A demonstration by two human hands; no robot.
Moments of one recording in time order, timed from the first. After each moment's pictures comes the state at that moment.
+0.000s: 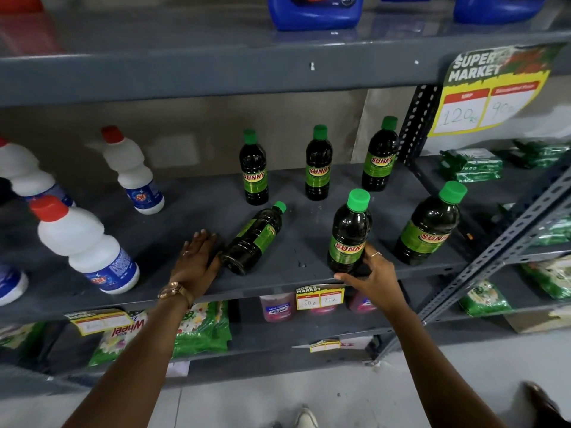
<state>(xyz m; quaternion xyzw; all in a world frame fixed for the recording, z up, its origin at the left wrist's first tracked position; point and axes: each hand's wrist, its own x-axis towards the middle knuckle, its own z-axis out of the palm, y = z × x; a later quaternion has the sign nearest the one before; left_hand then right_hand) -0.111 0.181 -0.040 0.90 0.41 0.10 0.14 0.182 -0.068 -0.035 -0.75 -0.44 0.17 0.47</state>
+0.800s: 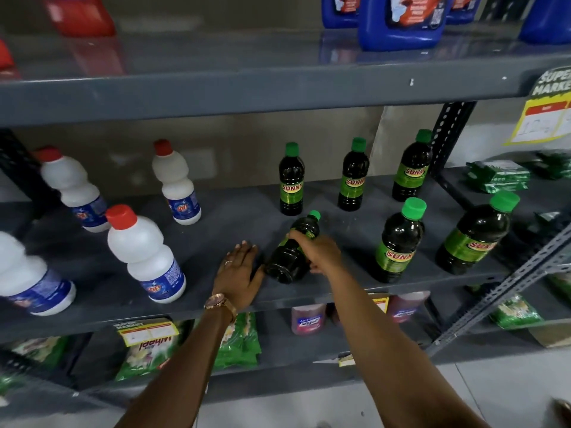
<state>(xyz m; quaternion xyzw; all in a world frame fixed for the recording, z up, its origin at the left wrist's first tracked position) -0.121 0.181 -0.037 0.91 0.37 0.13 0.14 0.055 0.093 0.022 -0.80 -0.22 0.36 0.43</state>
